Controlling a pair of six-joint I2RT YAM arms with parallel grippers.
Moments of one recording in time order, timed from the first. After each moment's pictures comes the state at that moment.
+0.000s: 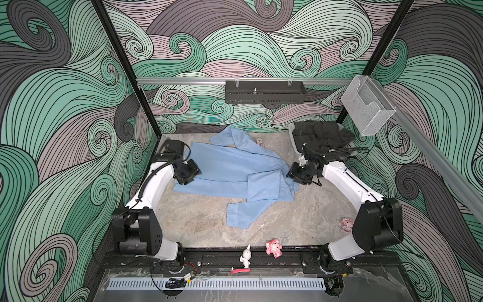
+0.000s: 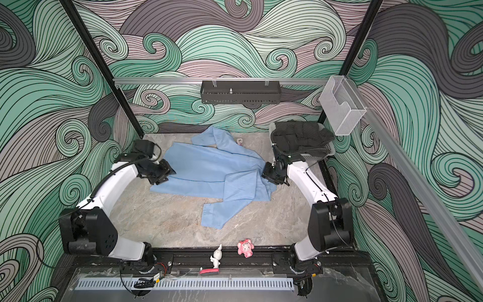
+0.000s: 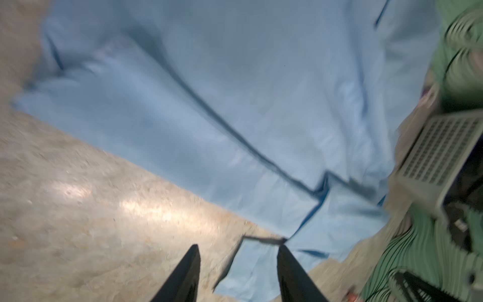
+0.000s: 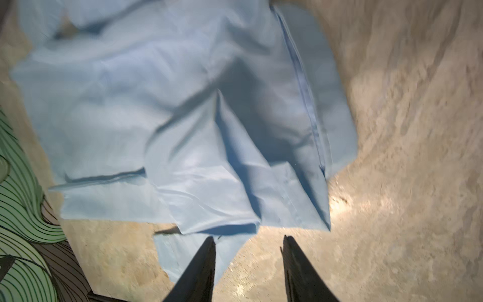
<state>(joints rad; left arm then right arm) -0.10 1.42 1.14 -0.94 0.28 -0.66 0.22 1.52 1.14 -0.86 -0.24 0.58</state>
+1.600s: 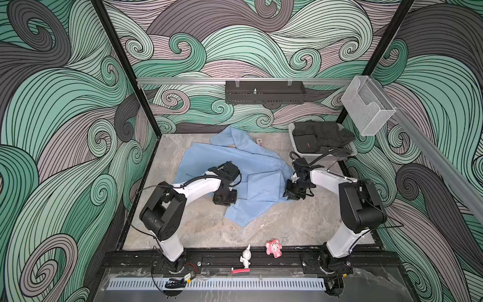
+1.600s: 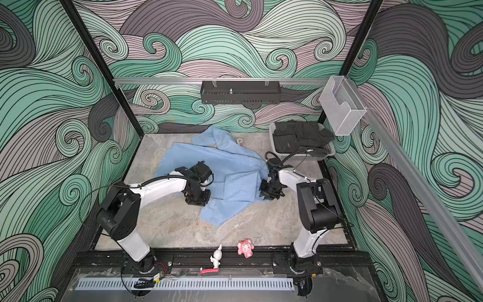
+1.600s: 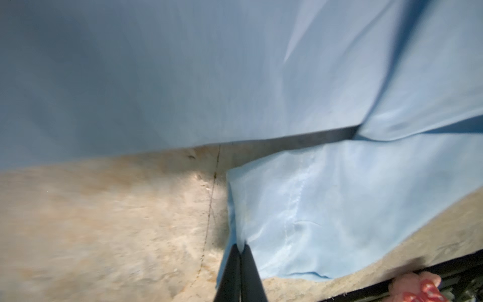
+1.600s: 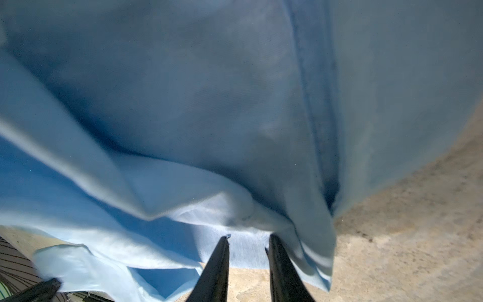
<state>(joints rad) -0.62 1.67 1.20 -0.92 0.04 -0.44 0.22 1.74 1.01 -0.72 -0.31 0.53</state>
